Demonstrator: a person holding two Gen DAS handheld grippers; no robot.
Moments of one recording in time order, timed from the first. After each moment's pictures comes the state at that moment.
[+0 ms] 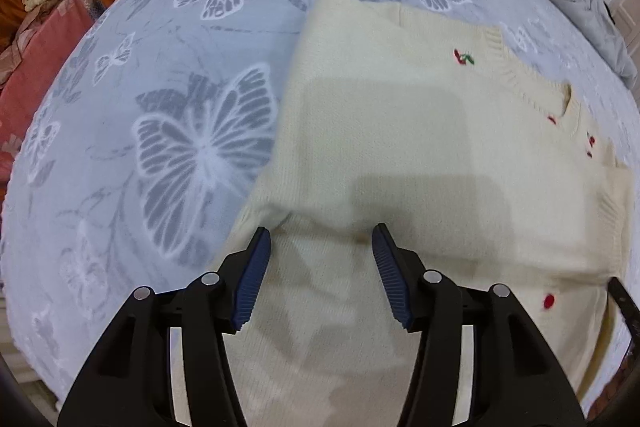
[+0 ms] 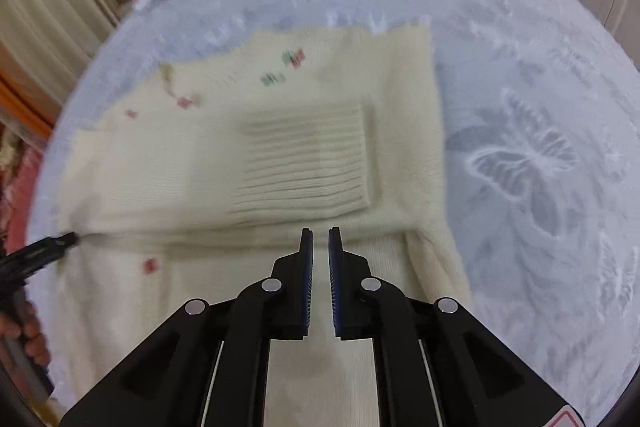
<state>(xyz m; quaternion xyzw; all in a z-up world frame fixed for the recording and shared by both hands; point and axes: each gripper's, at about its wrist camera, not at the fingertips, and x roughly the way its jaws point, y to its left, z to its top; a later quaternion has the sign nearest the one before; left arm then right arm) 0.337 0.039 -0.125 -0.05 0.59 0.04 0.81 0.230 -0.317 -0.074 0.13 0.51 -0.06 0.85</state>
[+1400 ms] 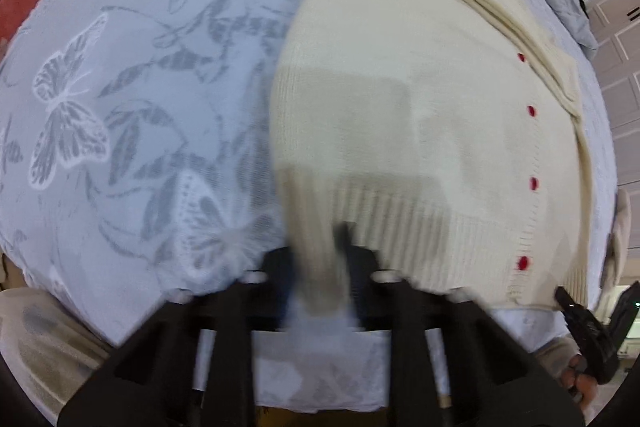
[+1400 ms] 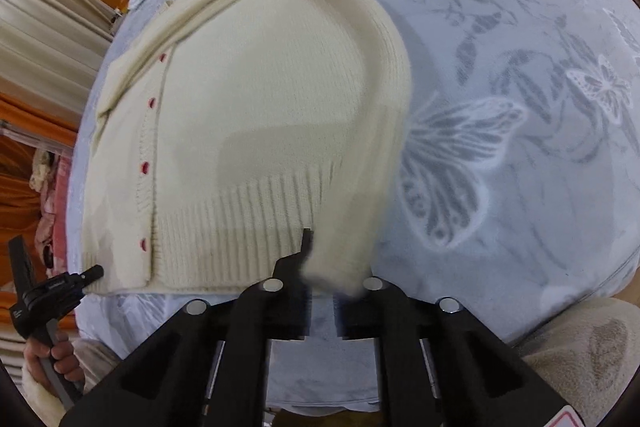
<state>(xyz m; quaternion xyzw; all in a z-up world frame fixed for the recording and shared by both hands) 0.112 0.085 -0.135 -0.14 0.64 -0.03 0.76 -0.015 -0.311 -0.122 0.27 0.55 -0.06 0.79</state>
